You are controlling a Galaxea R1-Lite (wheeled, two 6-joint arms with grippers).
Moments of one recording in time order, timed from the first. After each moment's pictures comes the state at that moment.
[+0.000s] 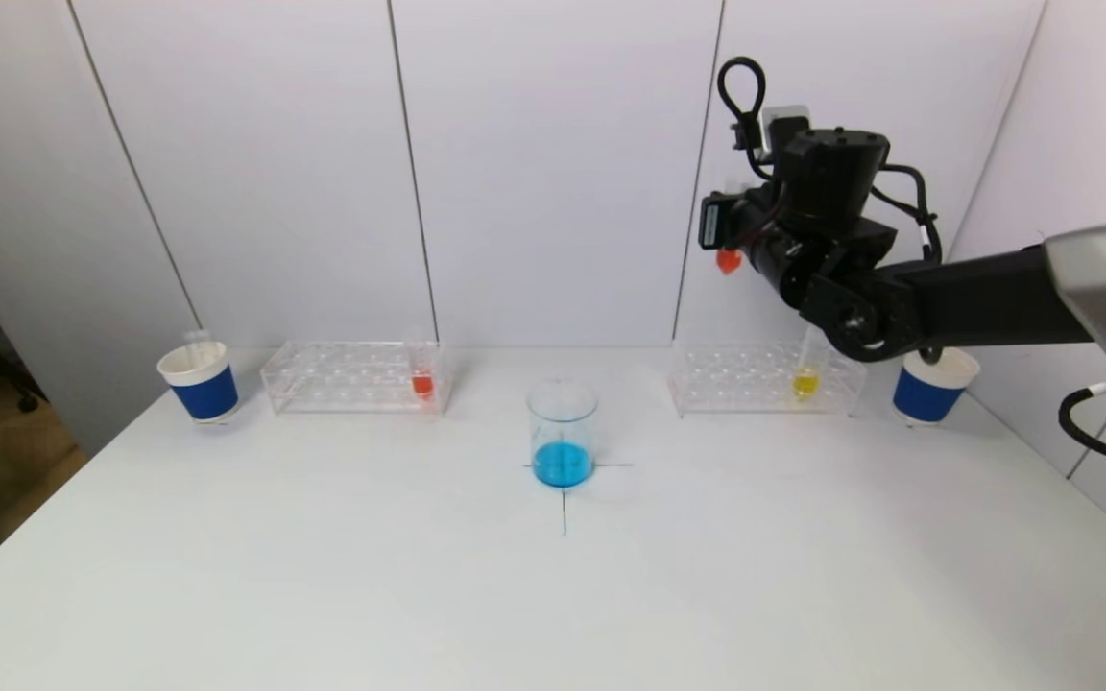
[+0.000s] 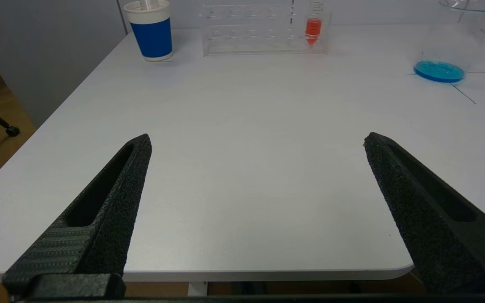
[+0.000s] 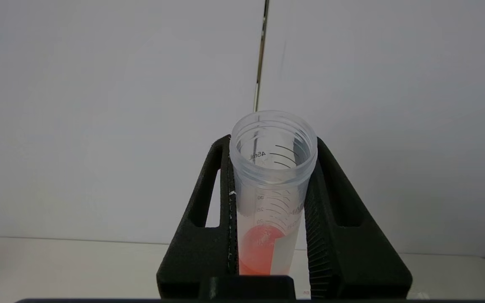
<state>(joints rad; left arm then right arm) 0.00 0.00 0.00 0.00 0.00 0.00 0.37 2.17 -1.60 -0.62 -0.37 -0.06</state>
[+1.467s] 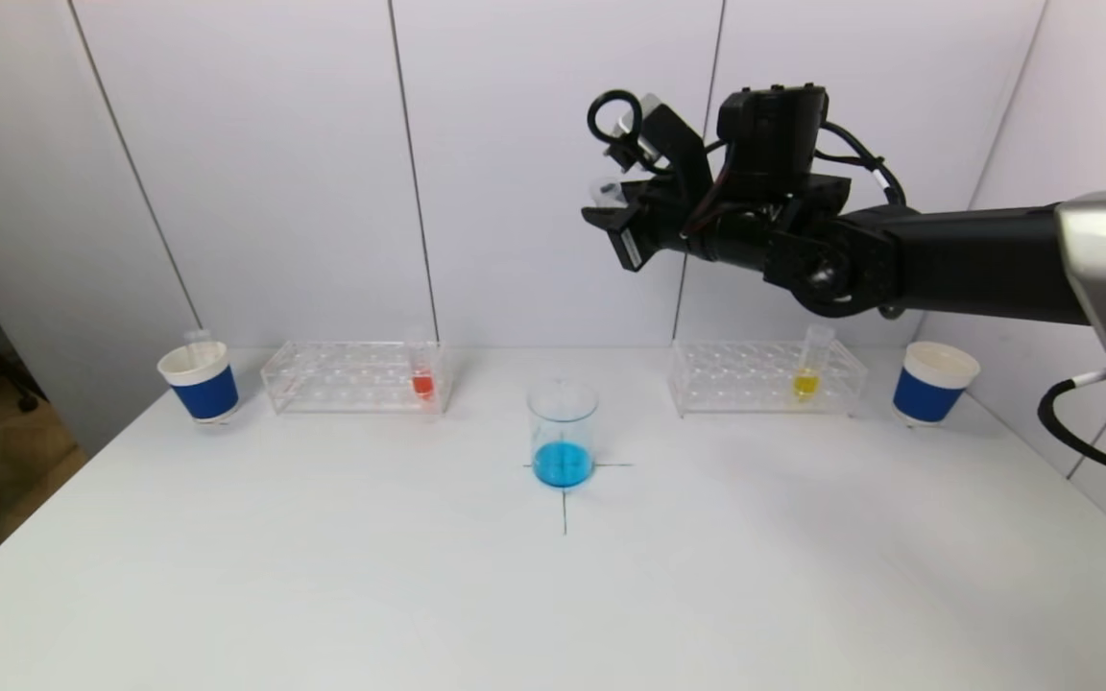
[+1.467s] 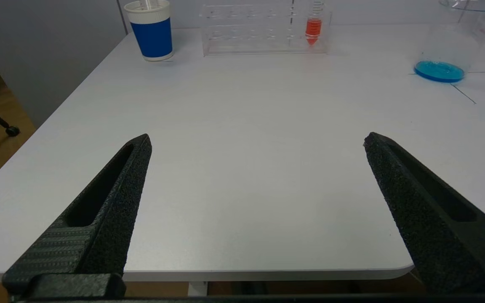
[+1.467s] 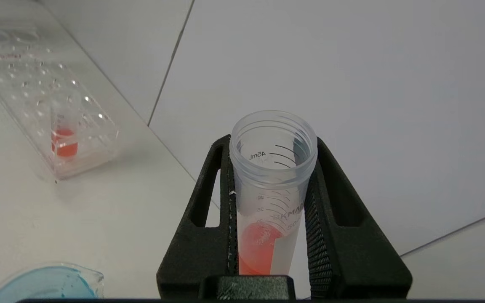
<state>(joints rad) 0.00 0.00 0.00 0.00 0.00 0.00 0.47 2.19 -1.84 -0.28 0.21 -0.49</state>
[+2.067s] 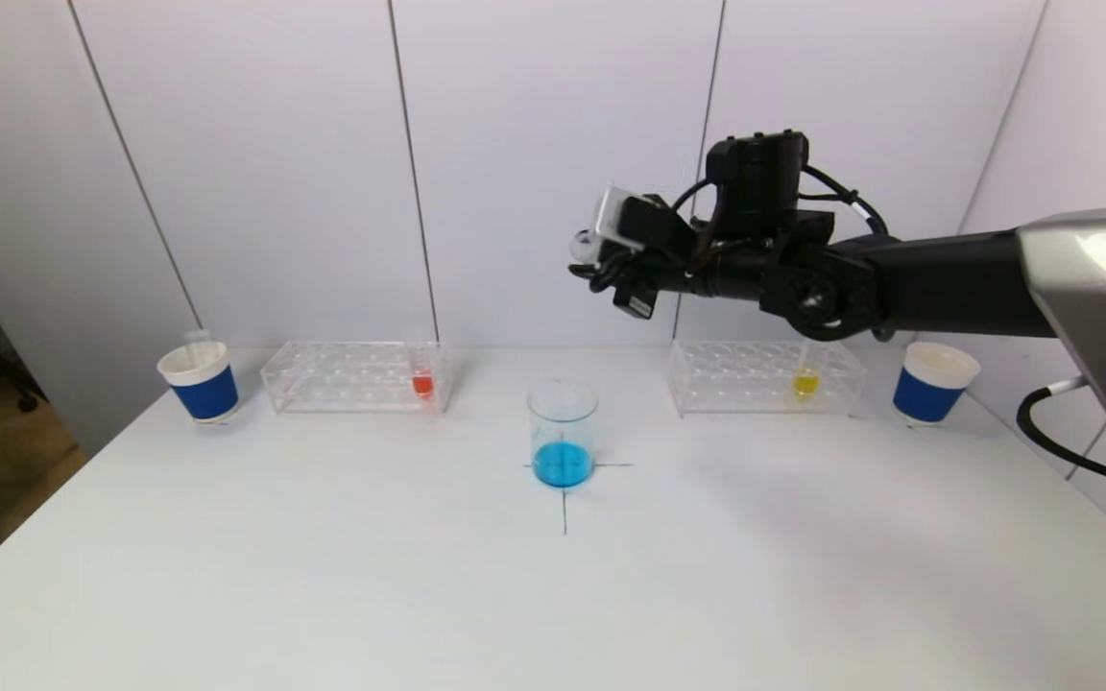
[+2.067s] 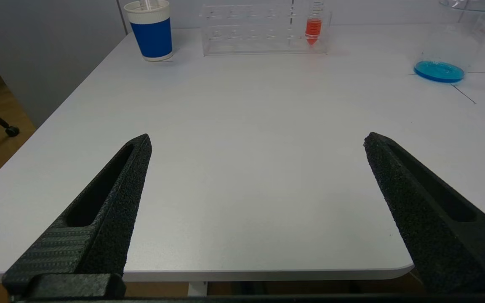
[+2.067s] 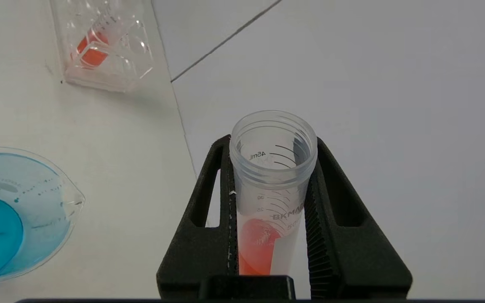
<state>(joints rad) 0.00 0.00 0.00 0.00 0.00 0.00 0.45 2.21 -1.77 -0.26 0.43 -0.97</state>
